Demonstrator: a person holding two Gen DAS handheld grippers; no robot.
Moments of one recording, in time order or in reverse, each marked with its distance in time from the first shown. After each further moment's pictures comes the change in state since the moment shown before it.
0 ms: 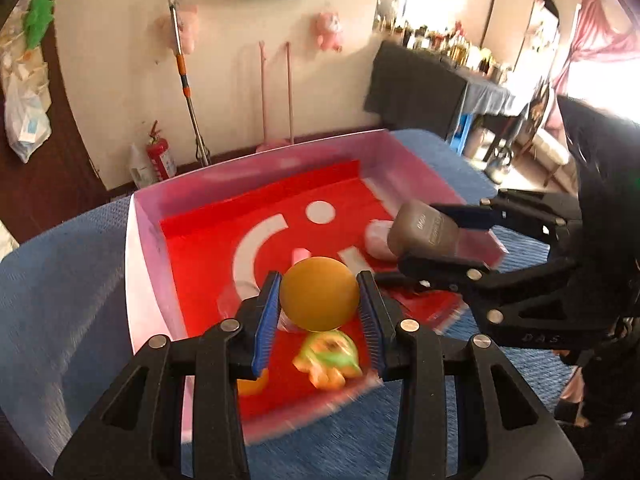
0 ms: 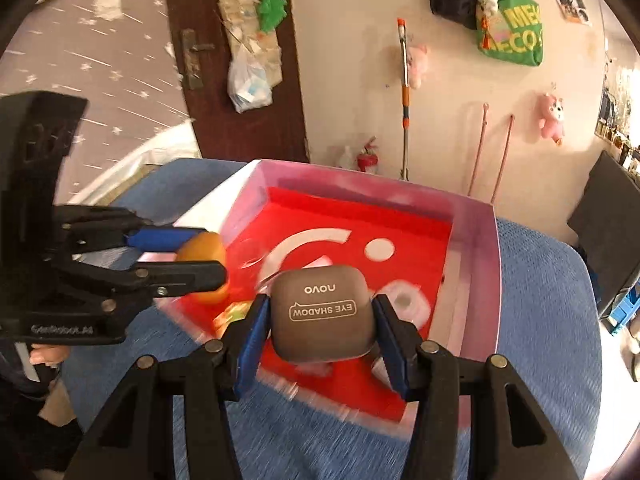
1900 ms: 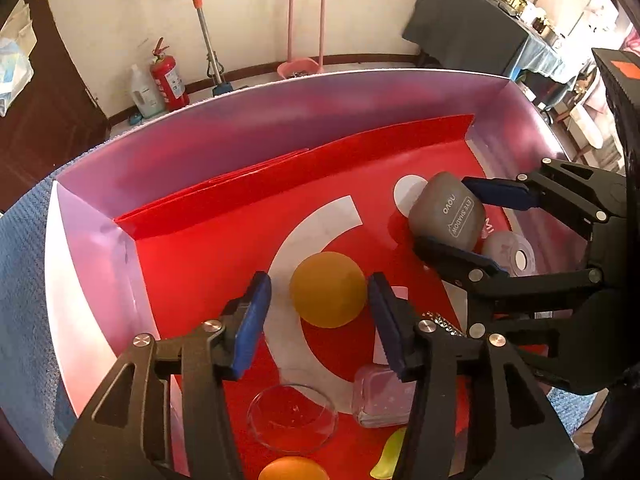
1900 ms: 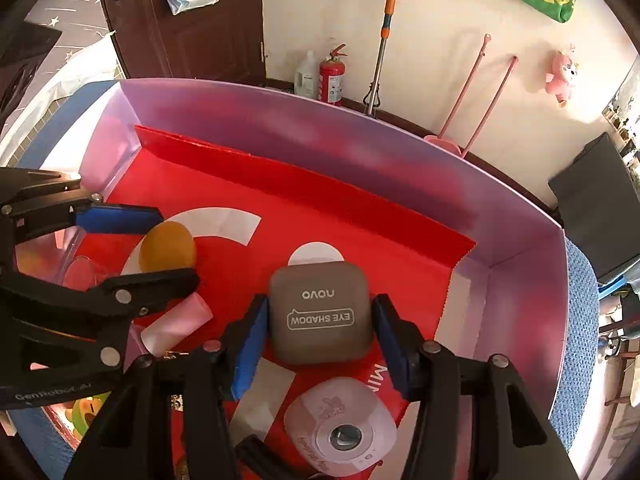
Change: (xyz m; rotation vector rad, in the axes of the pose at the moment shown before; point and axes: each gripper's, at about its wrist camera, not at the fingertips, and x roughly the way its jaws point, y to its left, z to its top) left arm 0.122 0.052 0.035 -0.097 0.302 0.045; right arm 0.152 -0.040 0.053 -0.040 0.370 -0.157
